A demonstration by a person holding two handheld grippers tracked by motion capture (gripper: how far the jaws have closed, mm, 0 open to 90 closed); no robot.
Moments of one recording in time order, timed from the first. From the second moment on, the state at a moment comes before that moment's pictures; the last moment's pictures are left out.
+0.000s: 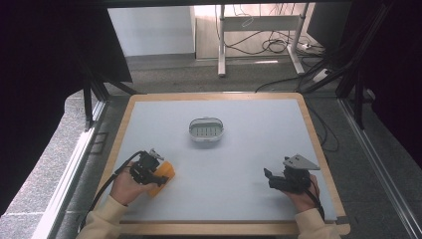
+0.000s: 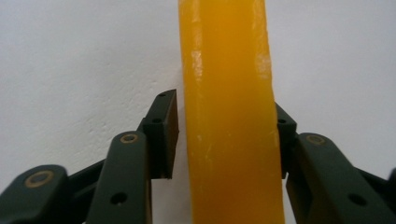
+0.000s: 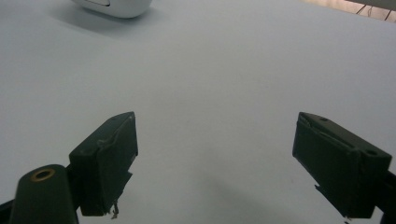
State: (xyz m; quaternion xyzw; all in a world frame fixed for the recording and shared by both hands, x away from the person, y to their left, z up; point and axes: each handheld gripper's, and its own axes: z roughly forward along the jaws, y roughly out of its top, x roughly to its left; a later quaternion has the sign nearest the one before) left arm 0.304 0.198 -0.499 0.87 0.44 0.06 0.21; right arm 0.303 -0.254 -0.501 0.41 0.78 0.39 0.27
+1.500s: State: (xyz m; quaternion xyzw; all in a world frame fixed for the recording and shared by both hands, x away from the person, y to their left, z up) left arm 0.300 0.217 -0.466 0.86 0.42 0.08 0.28; right arm 0.302 -0.252 -0.503 0.41 0.78 0.39 0.27
